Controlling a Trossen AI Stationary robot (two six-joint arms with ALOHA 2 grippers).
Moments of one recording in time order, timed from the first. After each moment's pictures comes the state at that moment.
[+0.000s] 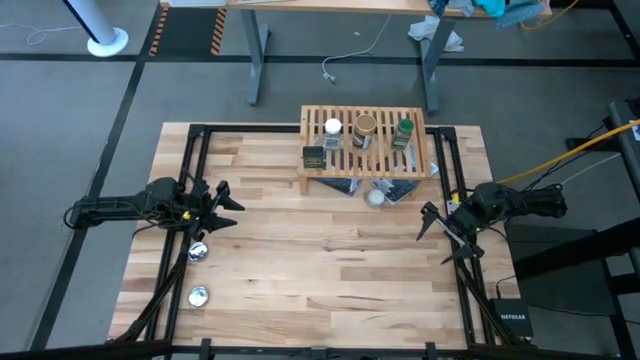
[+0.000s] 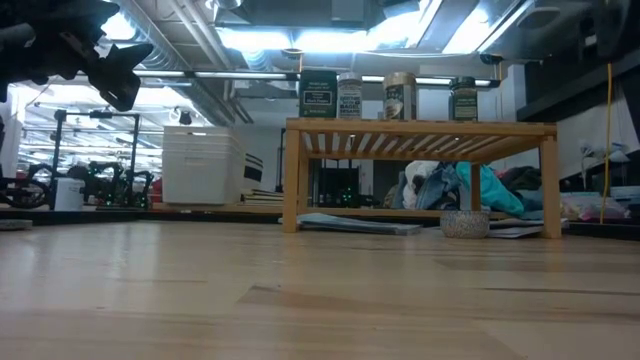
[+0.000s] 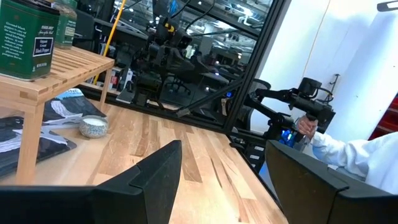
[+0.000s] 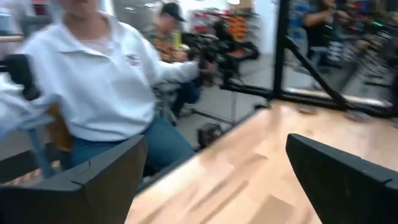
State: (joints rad) left arm 0.05 0.02 0.06 0.06 0.24 -0.36; right arm 0.19 0.00 0.20 -0.18 -0.59 0.04
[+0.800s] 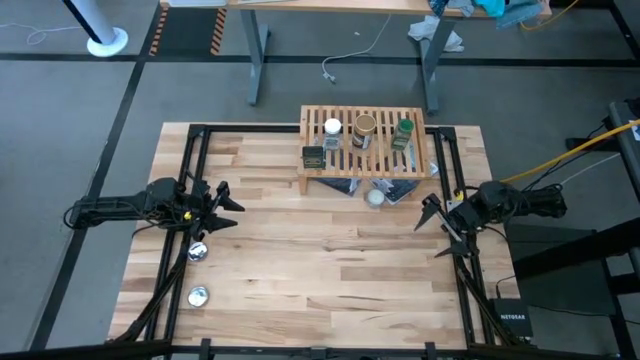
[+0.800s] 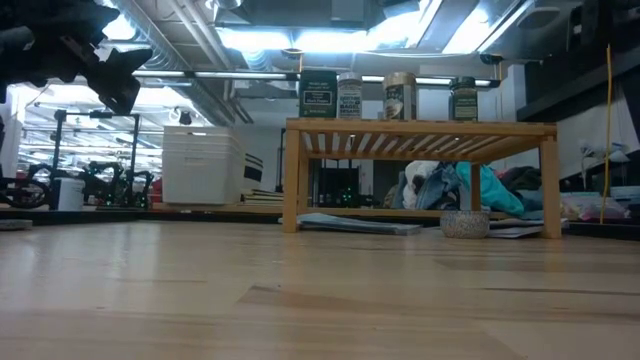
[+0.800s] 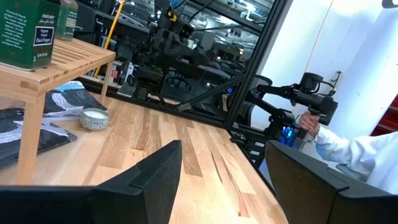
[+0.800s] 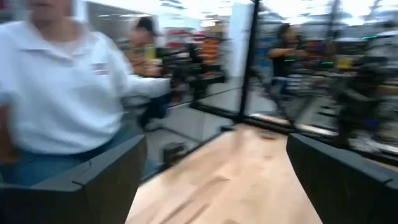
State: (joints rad) left arm 0.05 0.02 0.06 0.04 0.24 -0.37; right arm 0.19 0.00 0.20 -0.11 -0.47 -0.05
